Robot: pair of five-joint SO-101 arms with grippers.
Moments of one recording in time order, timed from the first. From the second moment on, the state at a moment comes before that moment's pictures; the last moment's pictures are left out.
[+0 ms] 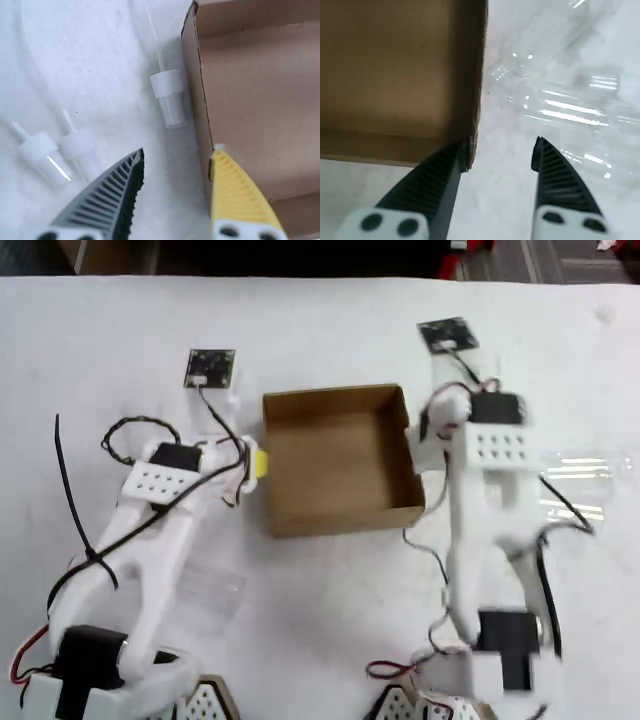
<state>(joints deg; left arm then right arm) 5.1 -13.2 36.3 48.8 11.8 -2.2 -2.9 5.7 79.3 15.4</state>
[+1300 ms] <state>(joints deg) 5.1 -13.2 36.3 48.5 11.8 -4.0 4.6 14.0 81.8 13.1</state>
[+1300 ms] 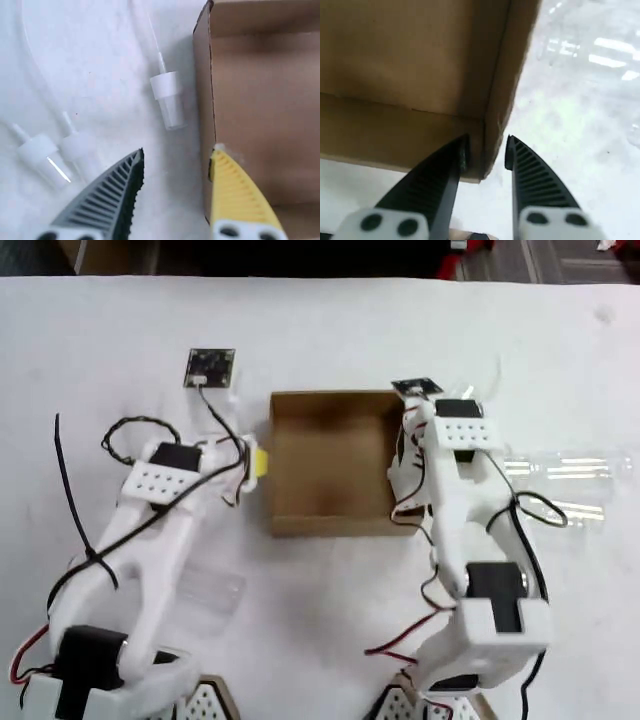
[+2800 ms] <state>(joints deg) 5.1 -13.2 36.3 47.3 11.8 -0.4 39.2 -38.4 84.8 22.4</state>
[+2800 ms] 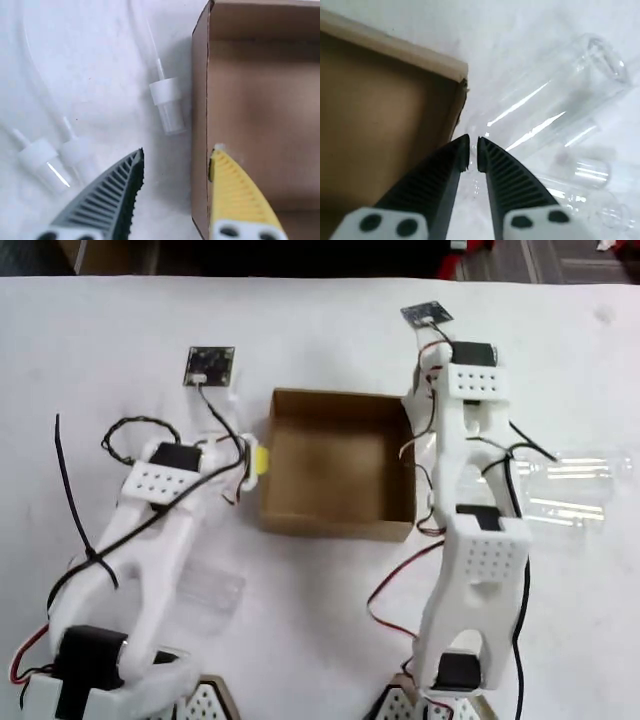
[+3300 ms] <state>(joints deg) 5.1 -13.2 36.3 47.3 11.8 -0.8 43.3 -55.6 95.3 30.2</state>
